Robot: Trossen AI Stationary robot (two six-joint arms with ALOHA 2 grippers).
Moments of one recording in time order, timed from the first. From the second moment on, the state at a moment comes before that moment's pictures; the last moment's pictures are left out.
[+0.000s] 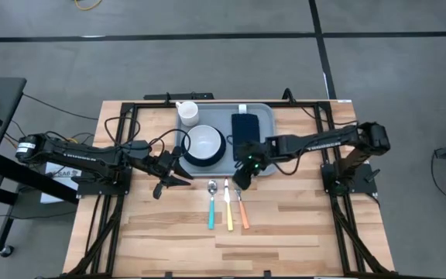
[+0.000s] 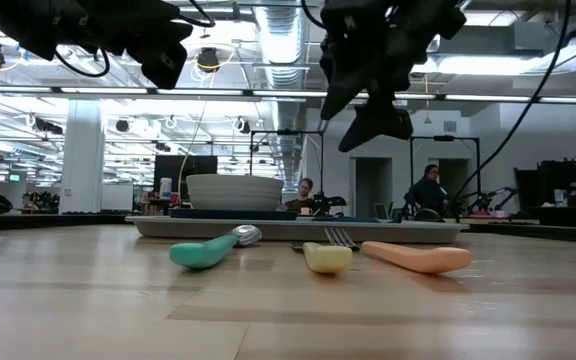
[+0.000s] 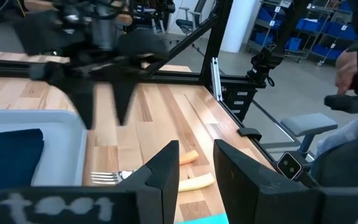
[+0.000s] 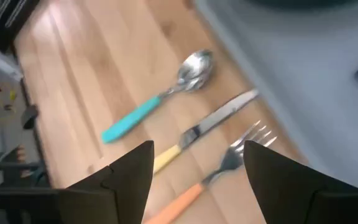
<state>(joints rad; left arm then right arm) -0.01 0.92 0.42 0.35 0.33 -0.13 -0.01 1.63 1.13 -0.44 -0.19 0.64</state>
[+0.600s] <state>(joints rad) -0.01 0.91 0.54 0.05 0.51 0.05 0.09 1.72 1.17 -0.52 -0.23 0.82</state>
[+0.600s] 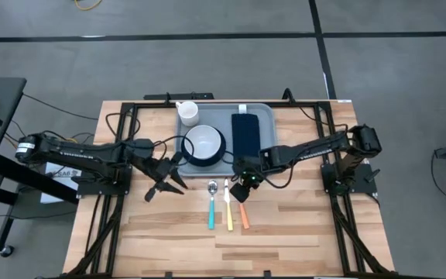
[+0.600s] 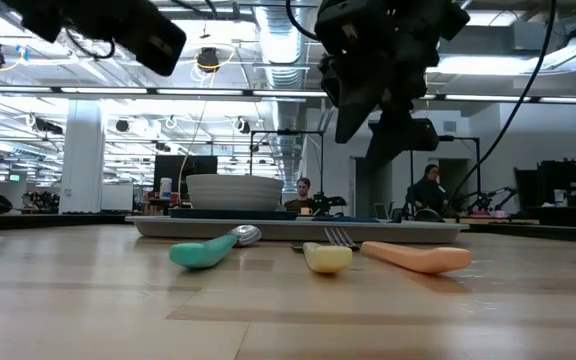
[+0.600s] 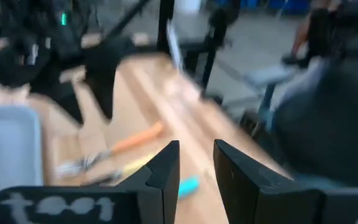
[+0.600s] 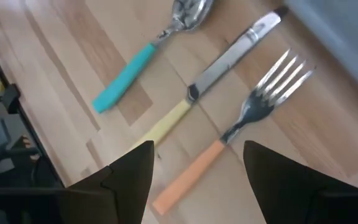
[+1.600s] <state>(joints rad) -0.04 0.78 0.64 -0.59 0.07 -0.03 0.30 1.77 1.17 -0.58 0.07 1.18</state>
